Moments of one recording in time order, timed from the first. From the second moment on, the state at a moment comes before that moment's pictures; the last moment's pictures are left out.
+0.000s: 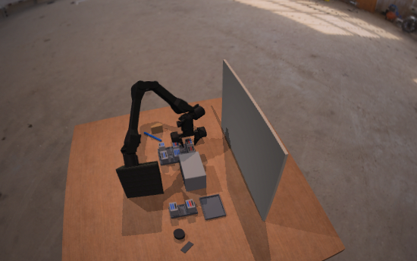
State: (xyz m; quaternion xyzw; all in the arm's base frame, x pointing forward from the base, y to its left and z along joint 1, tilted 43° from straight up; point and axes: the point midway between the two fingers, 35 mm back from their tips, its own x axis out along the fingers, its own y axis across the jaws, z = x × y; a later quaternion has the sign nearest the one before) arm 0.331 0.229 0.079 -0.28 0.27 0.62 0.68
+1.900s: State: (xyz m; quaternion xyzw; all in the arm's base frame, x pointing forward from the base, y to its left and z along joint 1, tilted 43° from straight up) arm 0.319 0.147 0.158 -0.29 0.28 0.62 0.67
